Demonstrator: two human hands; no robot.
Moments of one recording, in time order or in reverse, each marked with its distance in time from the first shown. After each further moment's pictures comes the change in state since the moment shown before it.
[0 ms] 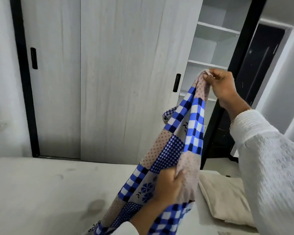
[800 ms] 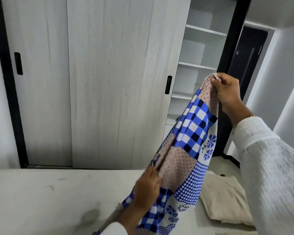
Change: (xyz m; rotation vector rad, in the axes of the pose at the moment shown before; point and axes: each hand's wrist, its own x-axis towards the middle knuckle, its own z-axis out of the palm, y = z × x) left_hand 0.026 -0.072 -0.026 0.612 0.141 0.391; right_hand 0.007 0.034 -0.031 0.027 0.143 0.088
